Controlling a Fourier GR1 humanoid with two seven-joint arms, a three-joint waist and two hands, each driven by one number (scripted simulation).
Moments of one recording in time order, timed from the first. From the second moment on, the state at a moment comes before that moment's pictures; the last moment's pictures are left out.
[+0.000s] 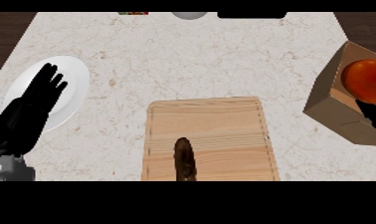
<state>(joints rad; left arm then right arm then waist) -0.05 0.20 0.24 -1.68 0.20 -0.13 0.32 -0.24 -0.37 -0.33 -2.01 0.86 0.51 0.02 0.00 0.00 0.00</state>
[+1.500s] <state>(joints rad) -0.05 0.20 0.25 -1.64 0.19 -0.14 0.29 -0.31 -0.32 -0.64 -1.42 0.46 0.40 -0.18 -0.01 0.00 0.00</state>
